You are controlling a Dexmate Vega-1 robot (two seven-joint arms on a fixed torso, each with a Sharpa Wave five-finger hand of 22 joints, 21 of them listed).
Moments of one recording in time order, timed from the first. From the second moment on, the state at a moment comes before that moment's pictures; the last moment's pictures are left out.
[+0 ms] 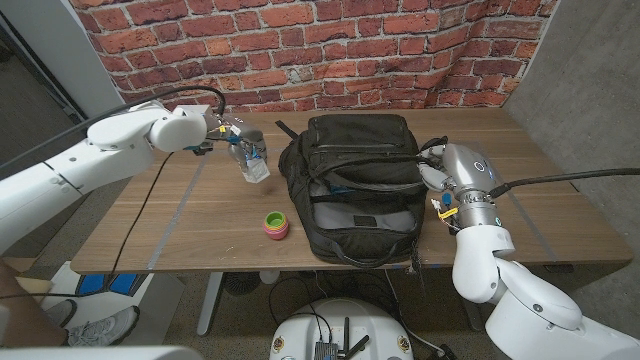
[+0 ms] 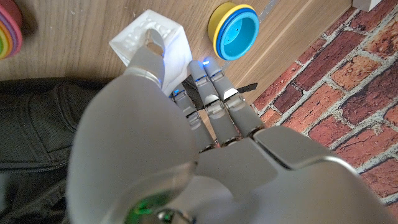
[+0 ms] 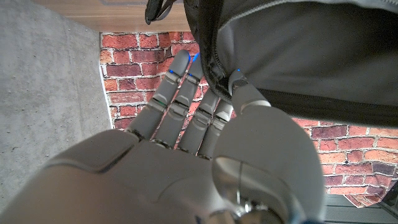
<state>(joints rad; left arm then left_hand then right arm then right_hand) 0.62 1.14 0.50 -1.94 0.61 -0.06 -0.59 1.22 0.01 0.25 -0.16 0.18 0.86 -0.11 0.20 0.20 0.91 -0.20 0.20 0.19 0.90 -0.12 0.19 0.19 0.78 -0.09 0.31 0.20 -1.28 -0.96 -0.63 -2.67 -0.46 -1.14 -0.64 0.84 0.14 0.51 -0.17 0.19 0.99 -0.15 0.22 0.20 1.05 -0.17 0.21 0.29 0.89 -0.12 0.35 0.43 0.67 -0.06 0.69 0.19</state>
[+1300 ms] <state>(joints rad) 0.53 1.07 0.57 -1.83 0.68 -0.12 -0.60 1.22 0.01 0.25 -0.16 0.18 0.84 -0.11 0.20 0.20 0.91 -0.20 0.20 0.19 0.89 -0.12 0.19 0.19 0.77 -0.08 0.31 0.20 -1.31 -1.09 -0.54 -2.86 -0.26 -1.33 -0.49 0.91 0.00 0.34 -0.17 0.20 0.60 -0.22 0.18 0.19 0.63 -0.19 0.18 0.24 0.47 -0.05 0.28 0.49 0.53 -0.05 0.62 0.17</state>
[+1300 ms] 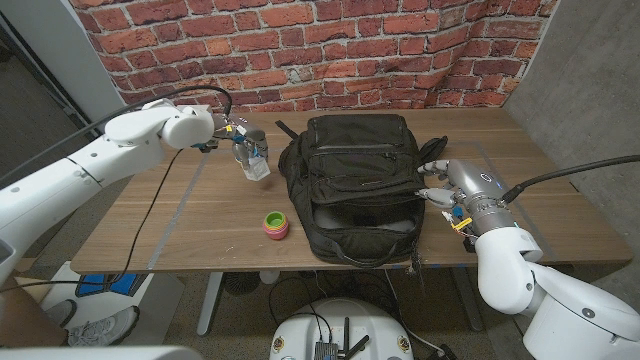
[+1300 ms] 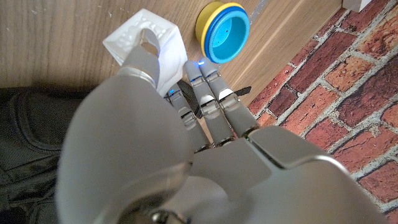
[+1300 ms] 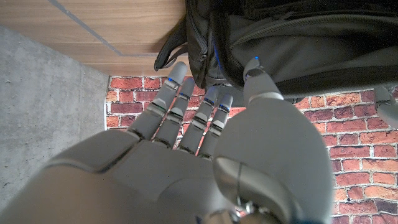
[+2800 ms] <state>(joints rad) 0.57 1.07 0.58 -1.84 0.77 -0.11 -0.56 1.17 0.04 0.25 -0.16 0.18 0.80 -0.12 0.19 0.20 0.88 -0.21 0.19 0.20 0.84 -0.10 0.18 0.18 0.74 -0.08 0.29 0.19 -1.19 -1.35 -0.15 -2.90 0.86 -1.39 -0.97 1.01 -0.03 0.32 -0.17 0.19 0.27 -0.22 0.19 0.19 0.23 -0.14 0.17 0.20 0.18 -0.04 0.20 0.39 0.34 0.00 0.42 0.17</state>
